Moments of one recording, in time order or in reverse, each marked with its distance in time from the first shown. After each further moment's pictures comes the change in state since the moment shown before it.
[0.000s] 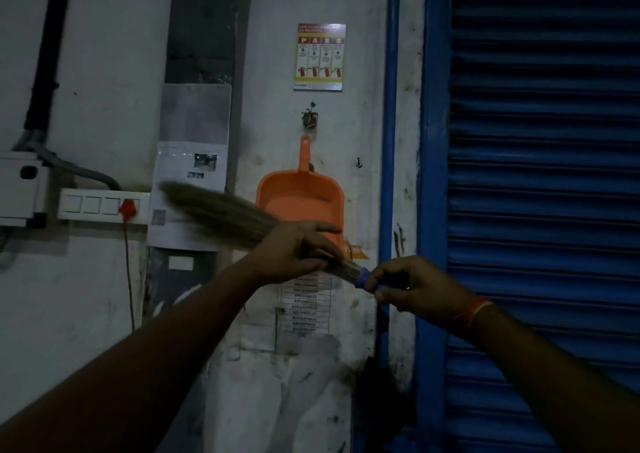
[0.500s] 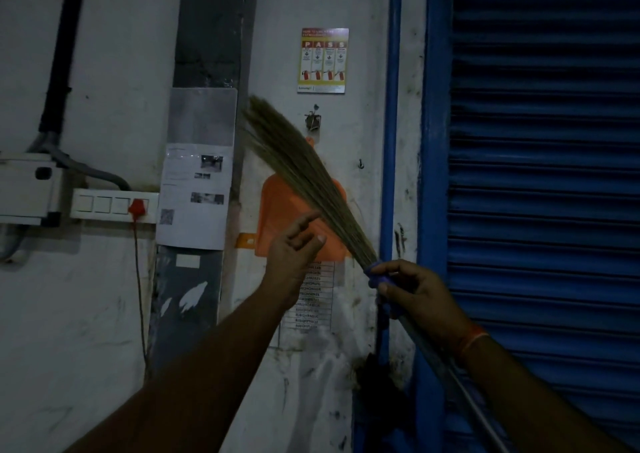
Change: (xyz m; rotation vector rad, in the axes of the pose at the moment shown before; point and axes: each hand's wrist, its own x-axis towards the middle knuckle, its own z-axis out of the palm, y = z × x) left_hand -0.006 0.038 0.049 -1.034 0.680 -0.442; right_hand -0.021 0.010 0.029 0.467 0.284 0.003
